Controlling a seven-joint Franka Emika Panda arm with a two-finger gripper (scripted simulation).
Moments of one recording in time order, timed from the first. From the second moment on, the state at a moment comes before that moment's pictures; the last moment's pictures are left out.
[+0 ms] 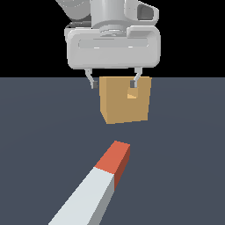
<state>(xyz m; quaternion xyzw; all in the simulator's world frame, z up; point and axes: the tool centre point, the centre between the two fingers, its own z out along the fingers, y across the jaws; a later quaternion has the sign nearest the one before) 0.003 -0.018 0.178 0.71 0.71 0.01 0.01</state>
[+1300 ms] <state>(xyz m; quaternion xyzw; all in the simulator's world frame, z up) -0.037 -0.190 0.071 0.84 0.54 0.00 0.00</state>
